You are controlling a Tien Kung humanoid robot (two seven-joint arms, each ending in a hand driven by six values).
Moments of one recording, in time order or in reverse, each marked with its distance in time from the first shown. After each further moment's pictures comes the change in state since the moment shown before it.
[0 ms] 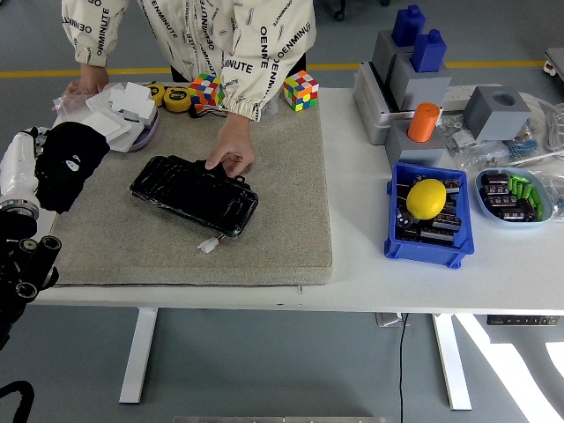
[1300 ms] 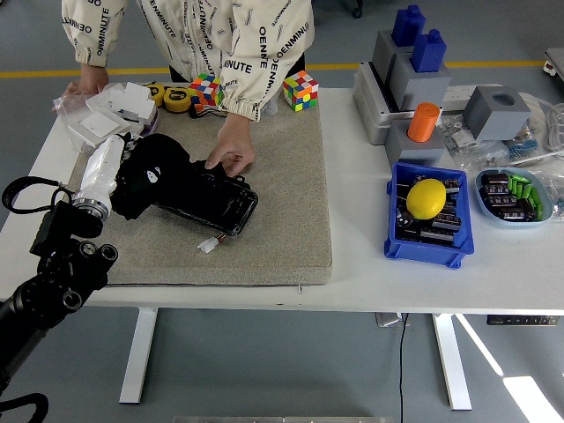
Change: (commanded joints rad) left arm -0.036 -0.032 0.317 -0.046 -0.045 -0.035 0.055; right arm 0.001 -0.007 -0.029 0.004 0.021 0.003 0.000
